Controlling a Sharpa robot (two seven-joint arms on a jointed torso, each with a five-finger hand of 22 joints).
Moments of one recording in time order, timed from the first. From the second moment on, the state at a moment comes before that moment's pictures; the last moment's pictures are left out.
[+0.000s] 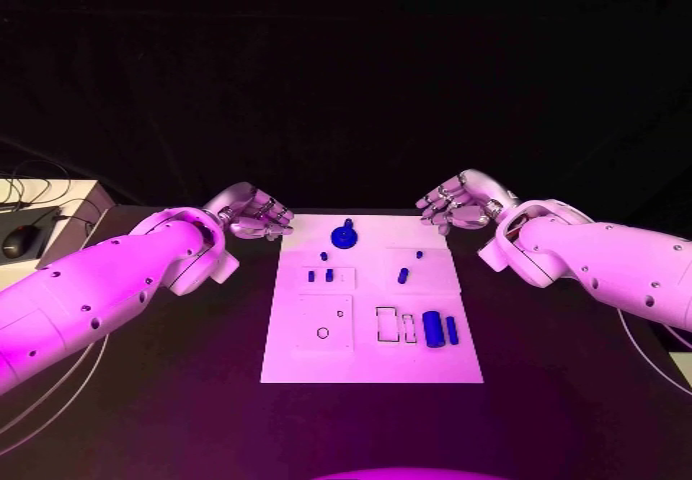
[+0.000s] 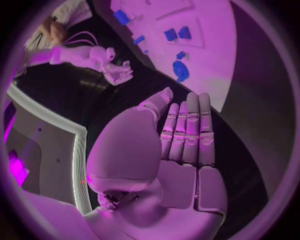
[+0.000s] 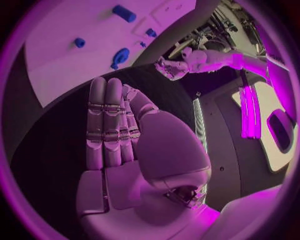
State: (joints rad) left arm 1.14 -0.69 0.15 1.20 -0.94 -0.19 0.05; left_hand 1.43 -0.12 0.30 0.01 0.18 1.04 0.15 0.06 0.06 1.06 0.13 0.13 0.06 0.96 0.07 0.85 0.11 0.14 0.96 0.08 0.40 1.03; right arm 1.23 -0.85 -0.07 1.27 -0.89 -0.39 0.28; right_hand 1.39 -0.02 0.10 -0.23 0.37 1.11 0.14 0.07 0.07 1.29 0.07 0.06 0.06 1.47 -0.03 0.32 0.25 0.09 1.26 -0.05 0.51 0.35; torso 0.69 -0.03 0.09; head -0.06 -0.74
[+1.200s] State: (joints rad) left arm 1.07 -0.81 0.16 1.35 -0.23 -0.15 0.30; left_hand 1.48 -0.03 -0.04 0.04 0.15 1.07 0.13 0.06 0.06 1.14 0.13 0.06 0.06 1.13 0.12 0.10 0.10 0.10 1.03 0.15 0.07 0.22; right arm 1.16 -0.79 -0.08 1.27 -1.58 -0.38 -0.06; right_hand 1.34 -0.11 0.21 -0.12 0.31 1.12 0.14 0.07 0.07 1.21 0.08 0.06 0.06 1.45 -0.03 0.92 0.56 0.14 1.32 -0.04 0.87 0.82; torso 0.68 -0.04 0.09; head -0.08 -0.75
